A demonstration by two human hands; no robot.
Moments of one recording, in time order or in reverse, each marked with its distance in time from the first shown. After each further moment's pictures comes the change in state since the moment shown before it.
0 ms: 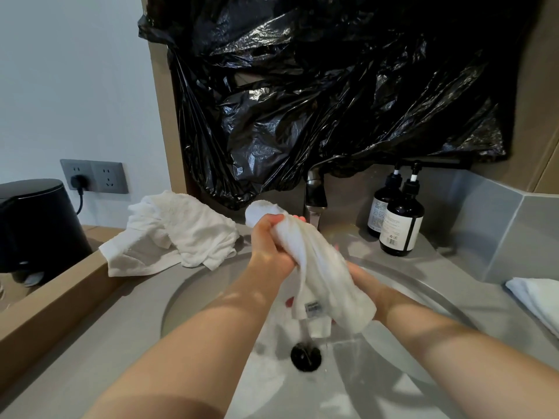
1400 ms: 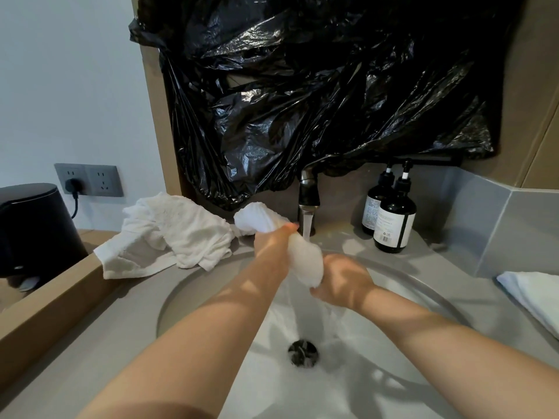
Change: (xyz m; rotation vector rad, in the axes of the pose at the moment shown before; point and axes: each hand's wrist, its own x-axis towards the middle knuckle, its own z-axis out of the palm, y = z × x) left_hand 0.035 -0.012 -0.007 0.568 0.318 0.172; right_hand 0.007 0.001 0.007 -1.618 0.466 -0.530
